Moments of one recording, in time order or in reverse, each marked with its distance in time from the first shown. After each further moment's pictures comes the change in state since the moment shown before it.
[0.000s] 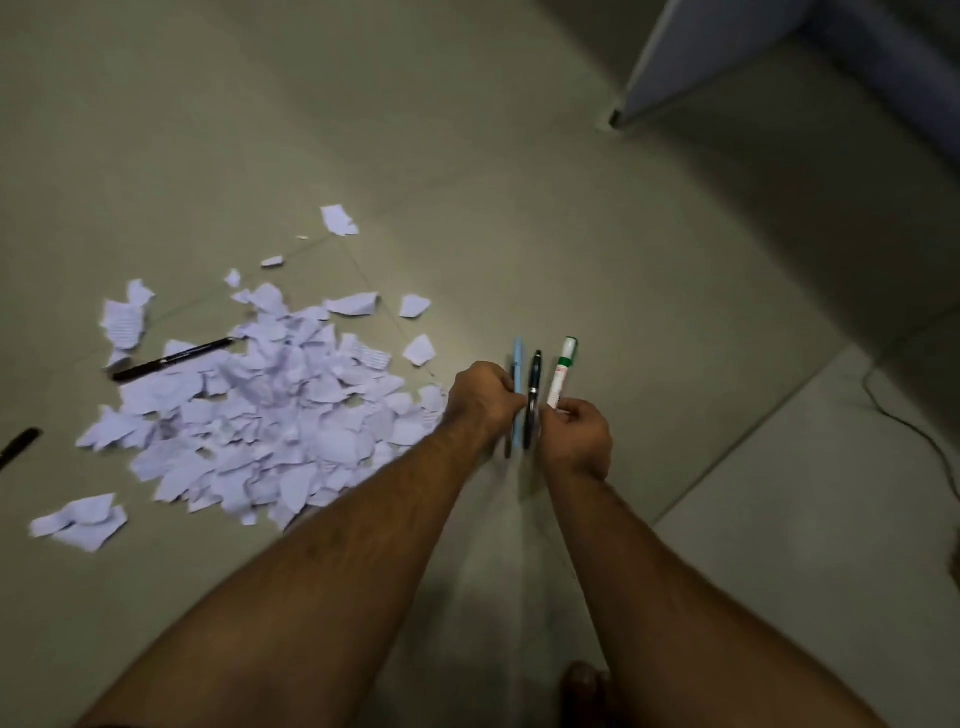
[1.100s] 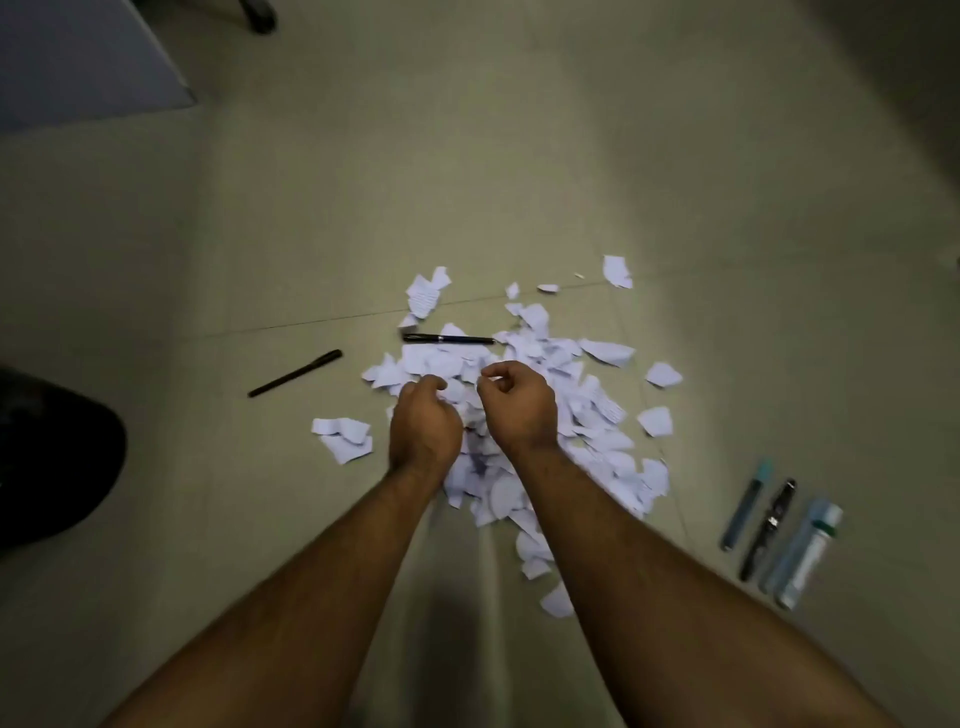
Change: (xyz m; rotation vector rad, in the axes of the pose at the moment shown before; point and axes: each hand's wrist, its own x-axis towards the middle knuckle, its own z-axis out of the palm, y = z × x) left_hand -0.059 -0.196 -0.201 -0.108 0.779 -0.297; right_hand -0.178 -0.102 0.205 -0.123 -0.768 -0.632
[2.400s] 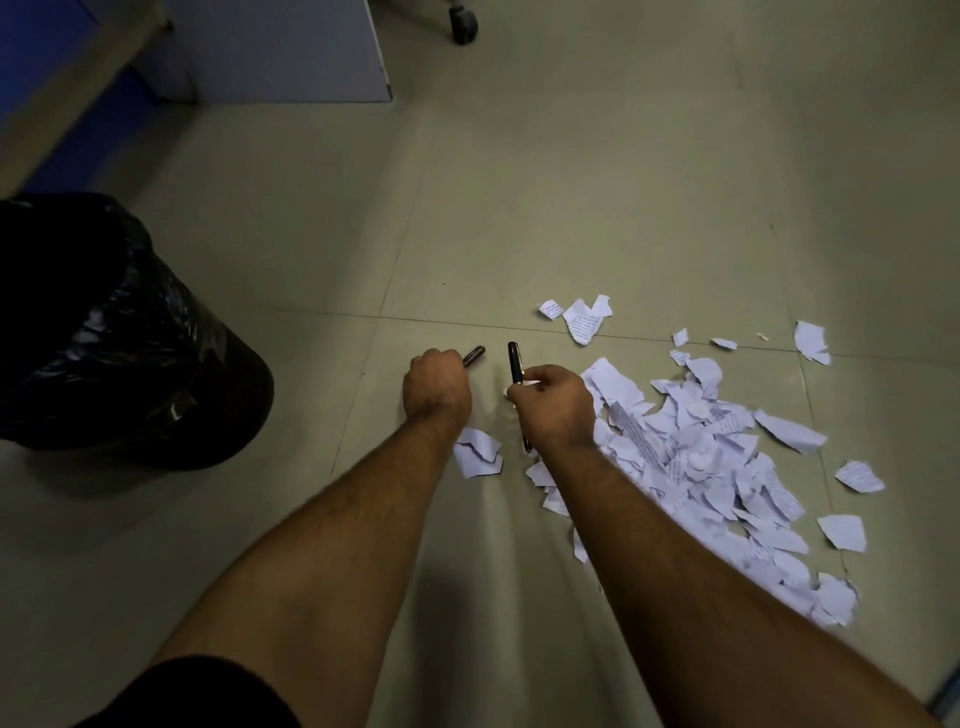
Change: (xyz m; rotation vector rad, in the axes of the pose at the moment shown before) left_hand 0.113 -0.085 -0.095 0.569 0.083 -0.121; right_hand 0.005 -0.066 0.127 -0.099 -0.166 -0.019
